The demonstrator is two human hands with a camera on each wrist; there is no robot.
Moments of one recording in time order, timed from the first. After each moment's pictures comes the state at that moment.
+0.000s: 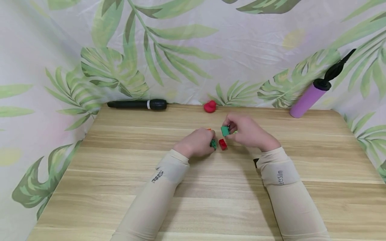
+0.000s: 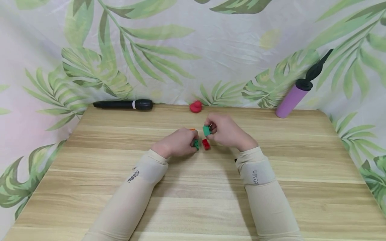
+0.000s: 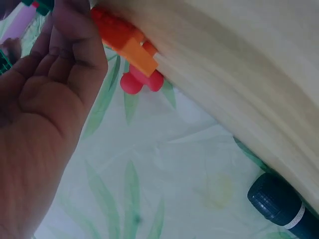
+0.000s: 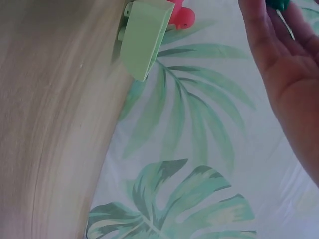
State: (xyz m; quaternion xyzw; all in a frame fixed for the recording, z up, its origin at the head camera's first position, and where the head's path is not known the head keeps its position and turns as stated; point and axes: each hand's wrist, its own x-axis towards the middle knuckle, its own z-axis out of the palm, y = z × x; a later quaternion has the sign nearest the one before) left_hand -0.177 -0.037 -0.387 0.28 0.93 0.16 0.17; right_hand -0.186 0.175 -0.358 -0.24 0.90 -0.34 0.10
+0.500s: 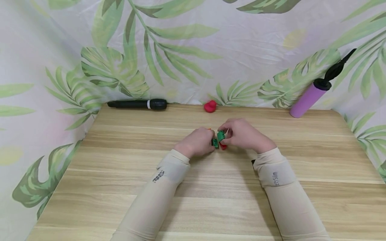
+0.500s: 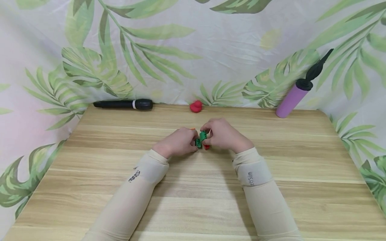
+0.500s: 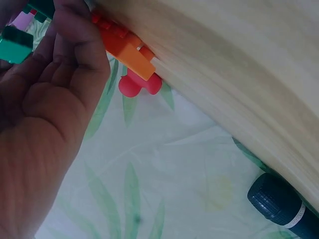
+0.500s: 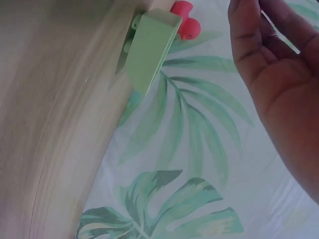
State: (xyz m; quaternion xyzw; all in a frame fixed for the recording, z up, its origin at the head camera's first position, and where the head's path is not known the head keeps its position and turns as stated) left_hand -0.180 -0.034 -0.390 0.27 0.94 0.15 0.16; right_hand -0.184 0.164 -0.364 -0.27 0.92 -0.26 0.11
